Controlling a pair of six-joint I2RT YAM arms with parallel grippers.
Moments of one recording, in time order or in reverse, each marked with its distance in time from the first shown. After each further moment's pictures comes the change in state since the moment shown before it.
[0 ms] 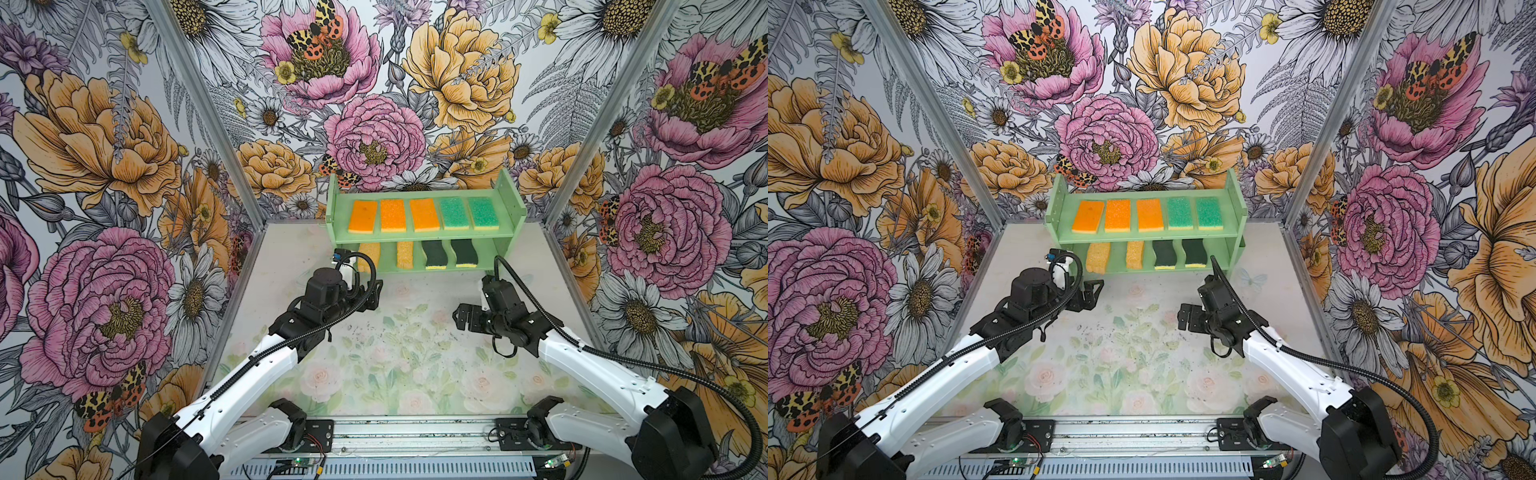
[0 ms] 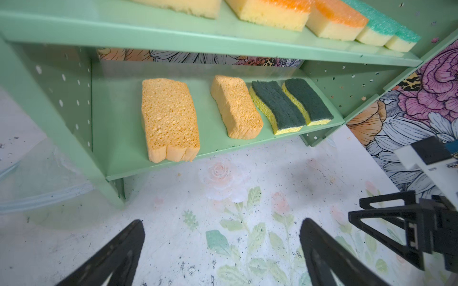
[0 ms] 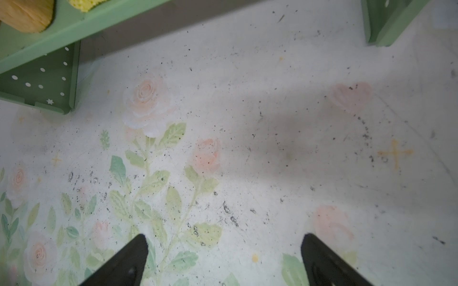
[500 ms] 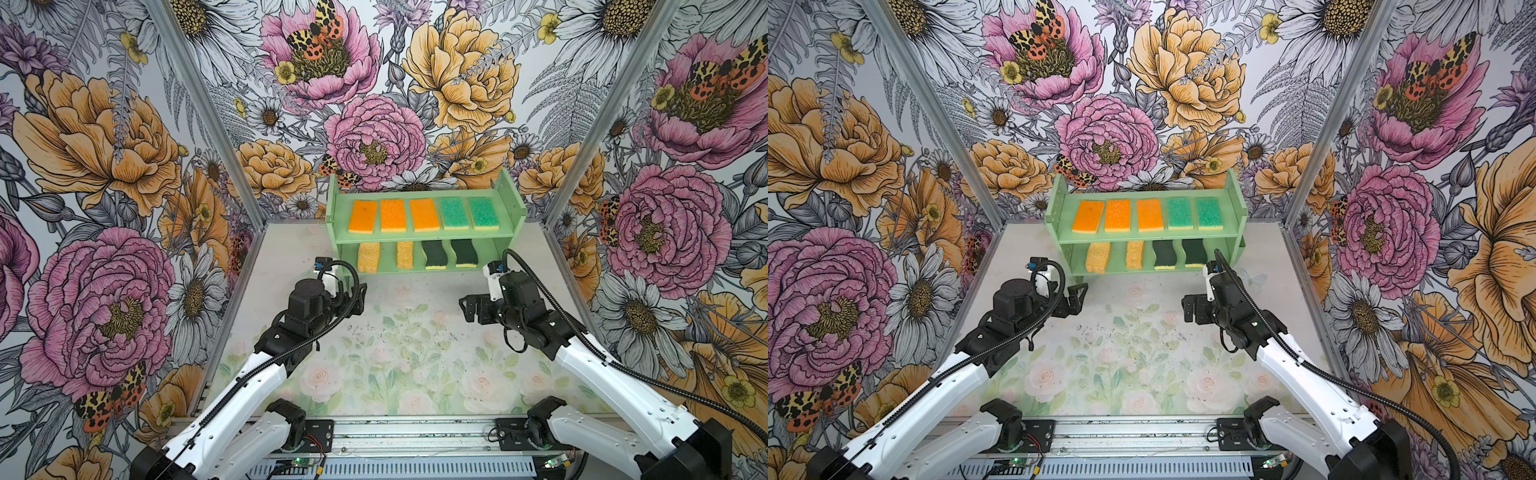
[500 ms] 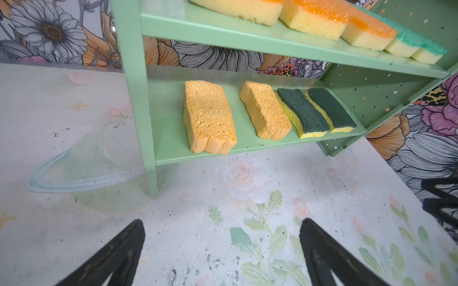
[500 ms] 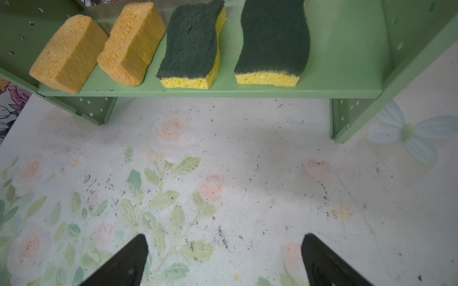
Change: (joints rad) left arm 0.097 -0.145 -0.114 0.022 -0.004 0.043; right arm -0.031 -0.119 0.089 -0.038 0.053 -0.245
